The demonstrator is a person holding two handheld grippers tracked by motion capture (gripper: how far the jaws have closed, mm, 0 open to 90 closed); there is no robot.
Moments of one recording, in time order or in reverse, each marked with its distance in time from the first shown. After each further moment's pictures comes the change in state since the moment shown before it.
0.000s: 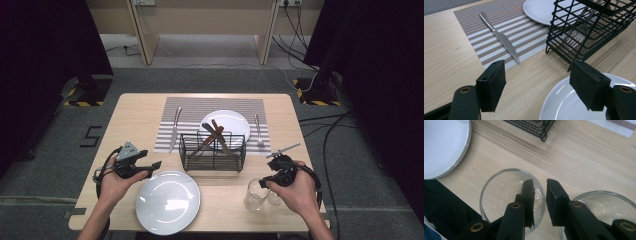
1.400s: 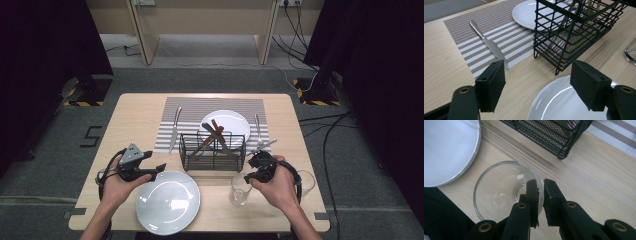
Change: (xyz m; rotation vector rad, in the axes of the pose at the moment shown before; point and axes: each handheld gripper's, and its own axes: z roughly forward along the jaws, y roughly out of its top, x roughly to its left) left arm -0.016 0.005 -0.003 -0.027 -0.035 0.046; right arm 0.033 0.030 0.023 -0.003 -0.020 -0.096
